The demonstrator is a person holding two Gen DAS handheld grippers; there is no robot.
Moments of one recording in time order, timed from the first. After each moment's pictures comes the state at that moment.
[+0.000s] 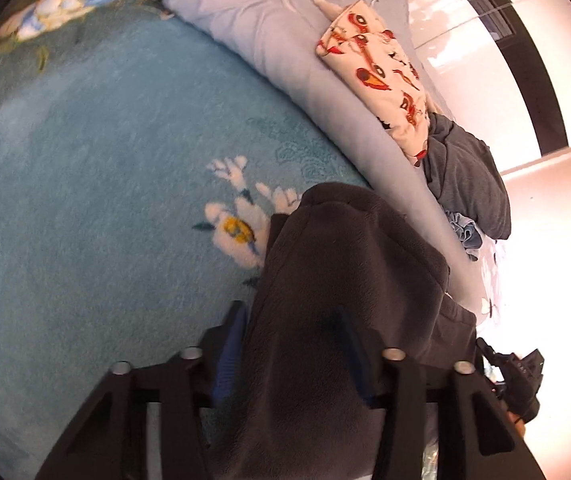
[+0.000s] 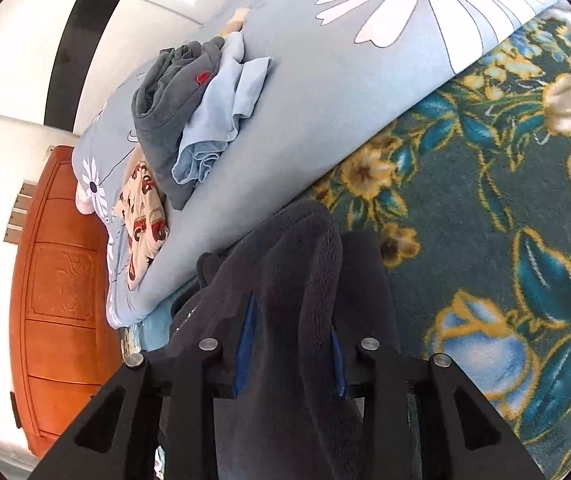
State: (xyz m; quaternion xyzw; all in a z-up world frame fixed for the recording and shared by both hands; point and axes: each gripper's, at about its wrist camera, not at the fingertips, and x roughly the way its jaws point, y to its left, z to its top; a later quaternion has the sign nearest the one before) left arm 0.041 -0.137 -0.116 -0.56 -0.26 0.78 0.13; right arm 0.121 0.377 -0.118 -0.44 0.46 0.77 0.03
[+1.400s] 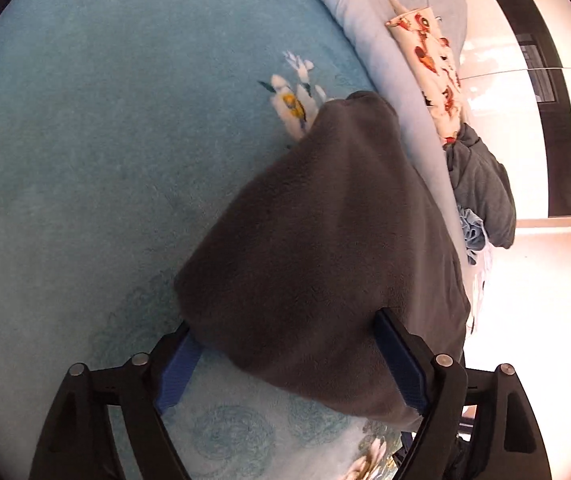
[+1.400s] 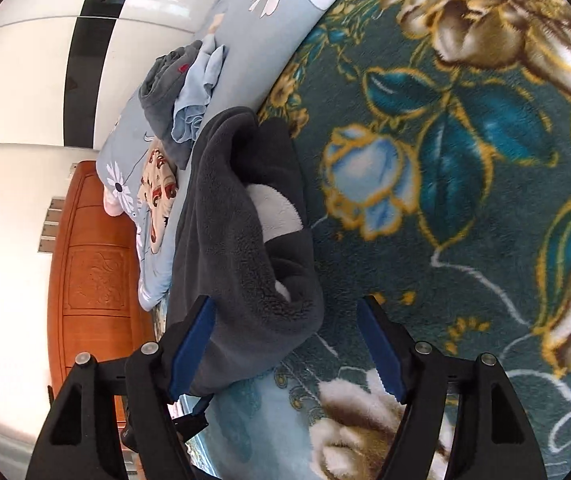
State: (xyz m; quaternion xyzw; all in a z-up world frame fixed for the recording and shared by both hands) left arm 0.125 -0.124 -0.166 -0.56 -0.43 0.70 0.06; right arm 0.265 0.366 -0.150 -0.41 0.54 0.73 -0.01
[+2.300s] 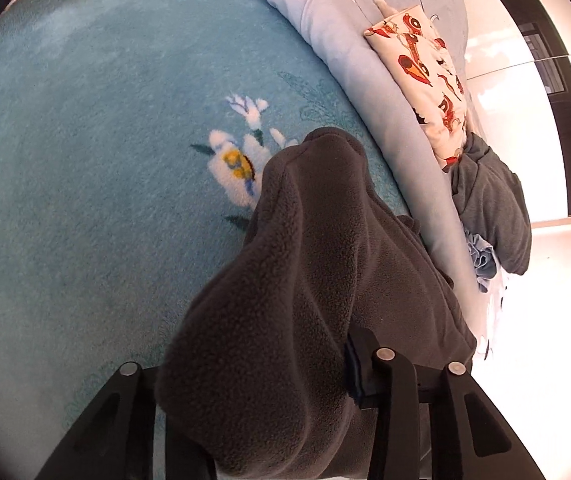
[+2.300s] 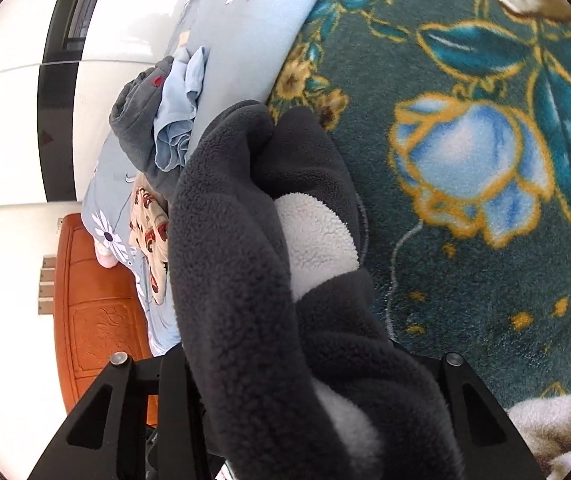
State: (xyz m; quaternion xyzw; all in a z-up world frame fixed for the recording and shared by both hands) left arm 0.071 -0.103 -0.134 -0.57 -0.36 0.73 0.04; right arm 0.197 0.335 -0.149 -0.39 0.60 0.69 0.06
